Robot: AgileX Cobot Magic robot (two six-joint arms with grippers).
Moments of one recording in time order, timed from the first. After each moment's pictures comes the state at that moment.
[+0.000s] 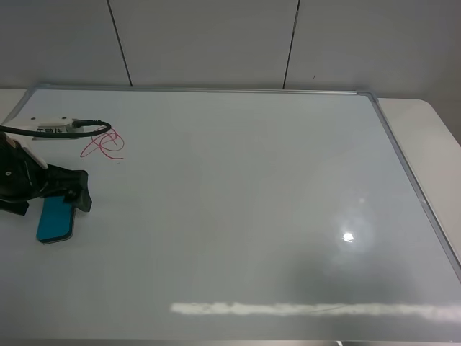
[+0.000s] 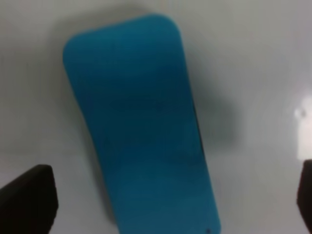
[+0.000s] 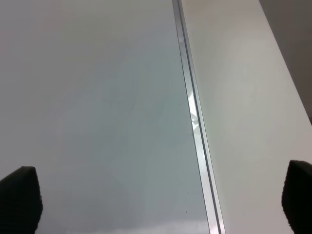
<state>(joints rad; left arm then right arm) -0.09 1.58 -0.65 -0.02 0.47 -0.17 -0.07 0.00 -0.51 0.06 1.07 -0.06</state>
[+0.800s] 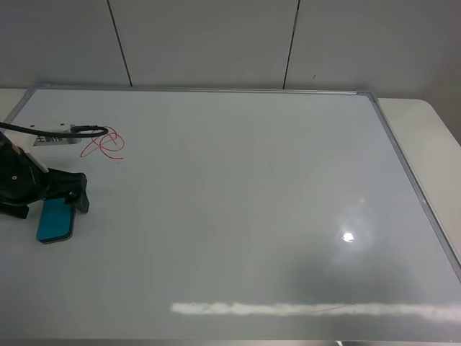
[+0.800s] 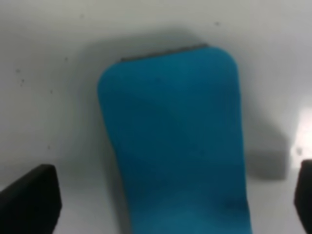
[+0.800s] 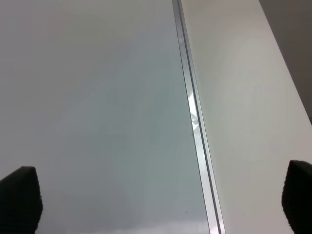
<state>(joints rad) -0.04 1.66 -0.66 -0.01 0.40 -0.21 -0.07 0.00 -0.51 0.06 1.07 -0.06</state>
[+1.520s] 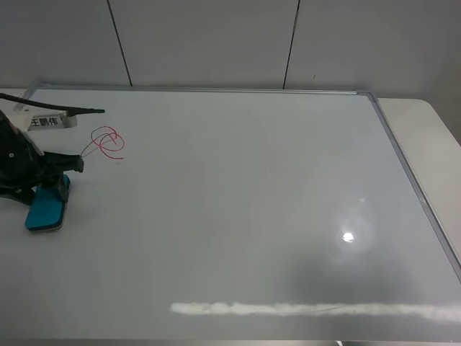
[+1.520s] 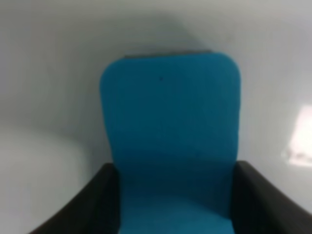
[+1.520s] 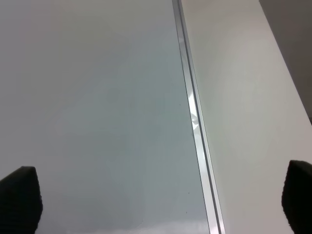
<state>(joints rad) -0.04 1.66 -0.77 0.03 0.59 -0.30 -0.07 0.00 -0.51 0.06 1.06 -0.06</state>
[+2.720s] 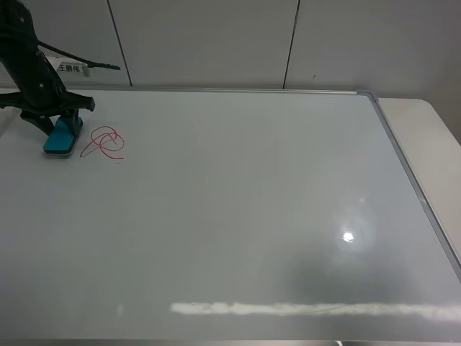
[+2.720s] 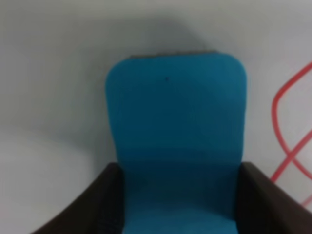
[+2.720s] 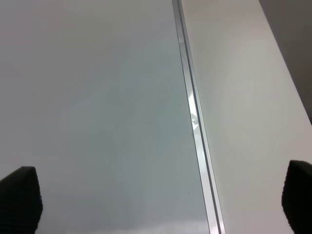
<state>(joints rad) 0.07 2.17 -1.61 0.06 0.90 -0.06 -0.07 0.00 -0.51 0.06 1.06 -0.06</state>
